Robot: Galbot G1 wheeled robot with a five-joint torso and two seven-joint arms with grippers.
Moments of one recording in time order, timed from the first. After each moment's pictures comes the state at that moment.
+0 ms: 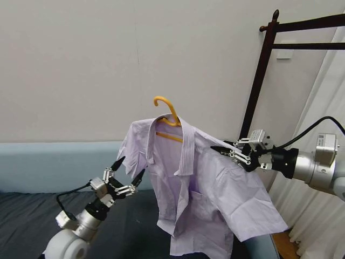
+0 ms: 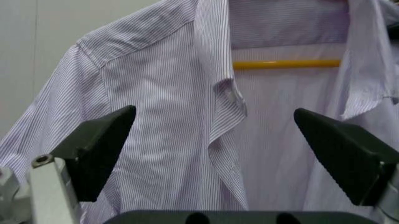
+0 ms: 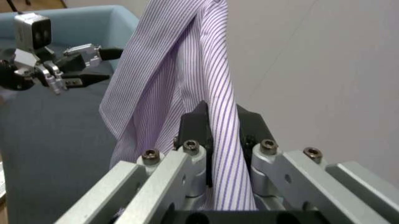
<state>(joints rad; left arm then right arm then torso) 1.06 -0.90 -0.21 -1.89 -0.73 -0.42 0.25 -0.70 0.28 0.35 2.20 1.00 -0.33 -0.38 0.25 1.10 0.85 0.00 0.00</state>
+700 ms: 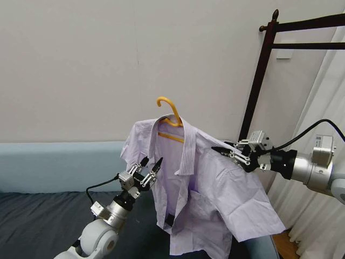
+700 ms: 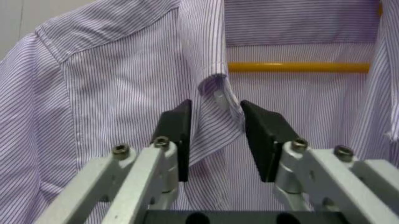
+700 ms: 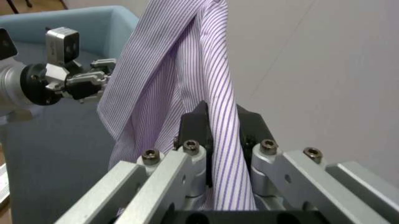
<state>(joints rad) 0.91 -0.96 -0.06 -1.81 -0.72 -0.44 0.19 -0.71 0.29 0.35 2.19 0.99 -0.33 -0.38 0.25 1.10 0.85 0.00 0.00</state>
